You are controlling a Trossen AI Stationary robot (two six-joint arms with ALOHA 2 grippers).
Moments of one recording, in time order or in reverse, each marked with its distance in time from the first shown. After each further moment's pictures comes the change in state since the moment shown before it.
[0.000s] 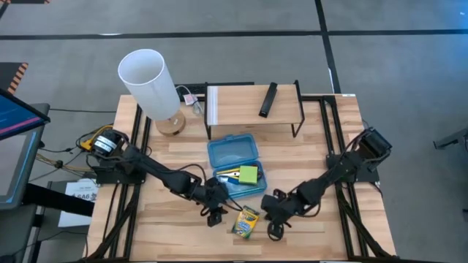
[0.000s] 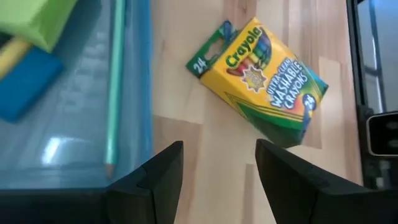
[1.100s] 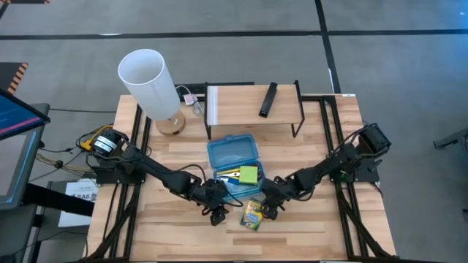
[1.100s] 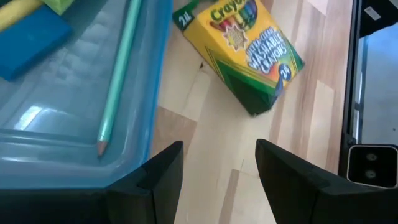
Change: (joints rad) left arm -0.004 0.000 0.000 0.005 -0.009 -0.204; right arm -0.153 -0.028 -0.140 0.091 -0.032 0.013
